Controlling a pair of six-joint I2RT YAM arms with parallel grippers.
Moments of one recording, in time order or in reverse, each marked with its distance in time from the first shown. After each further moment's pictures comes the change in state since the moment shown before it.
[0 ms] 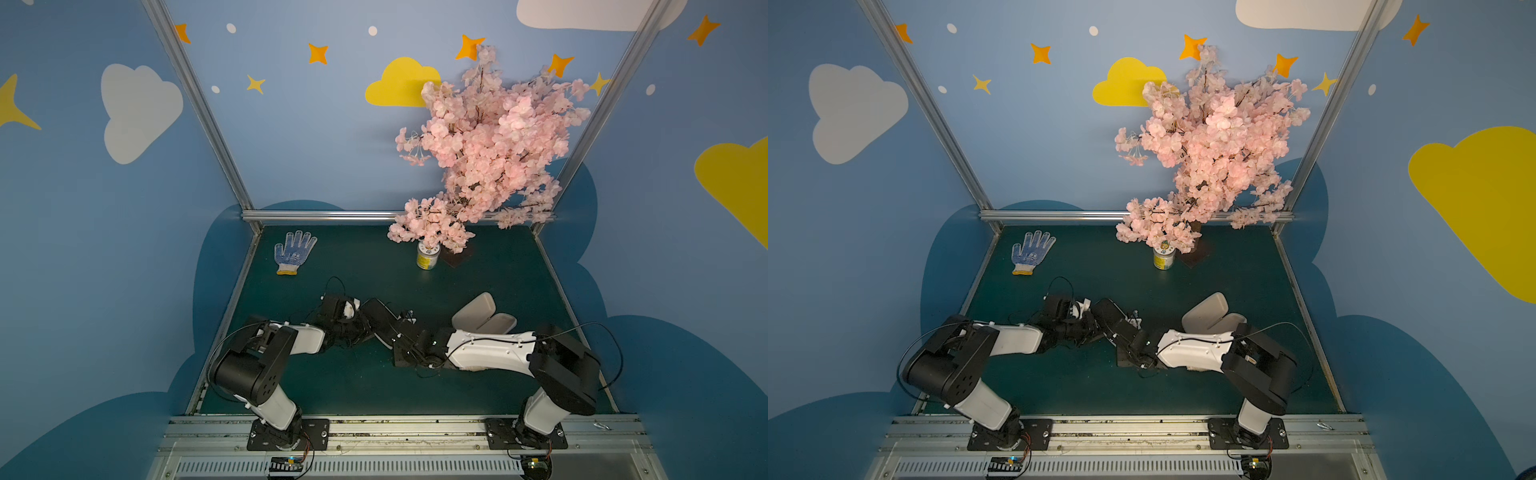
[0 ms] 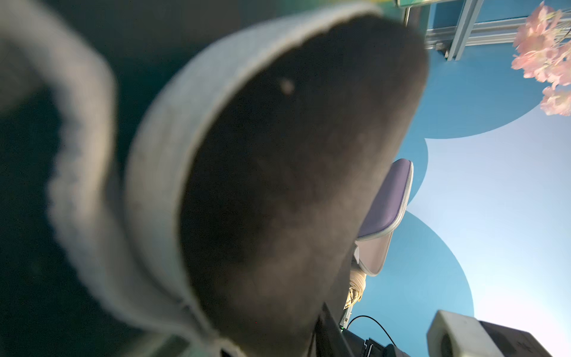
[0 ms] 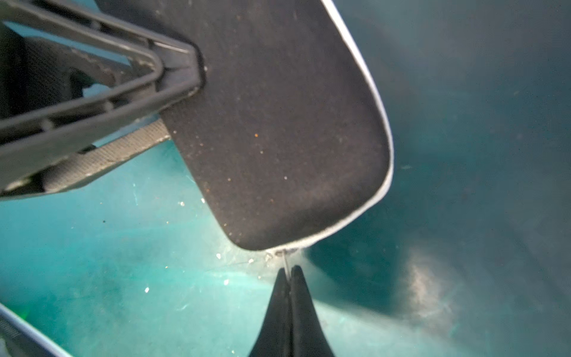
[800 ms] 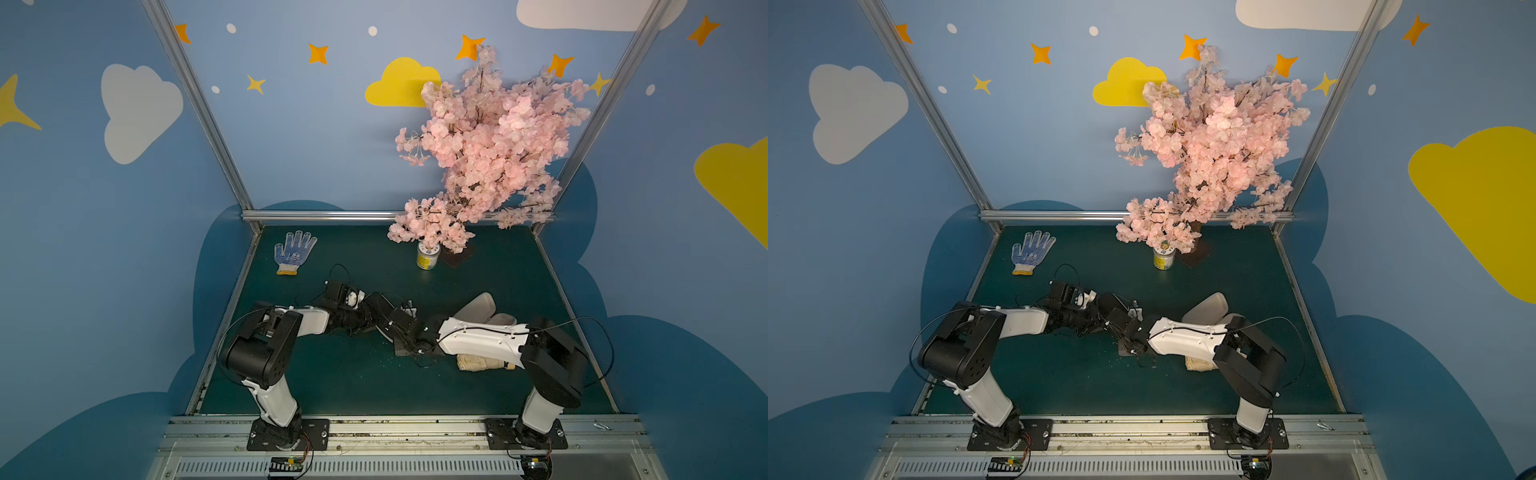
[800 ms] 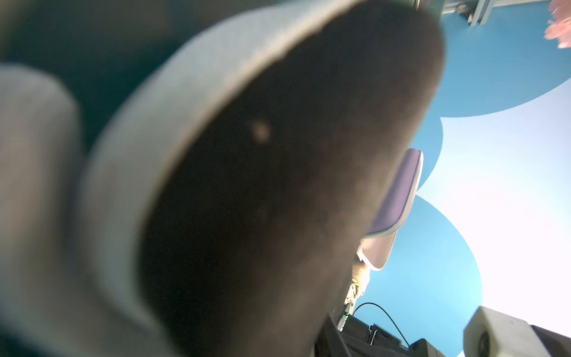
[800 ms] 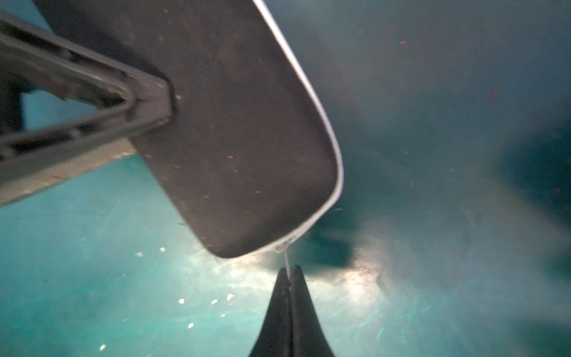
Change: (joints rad) left arm 0.040 0.126 0.231 -0.265 0.085 0.173; right arm -0.040 0.062 0.128 -0.189 0.105 -0.005
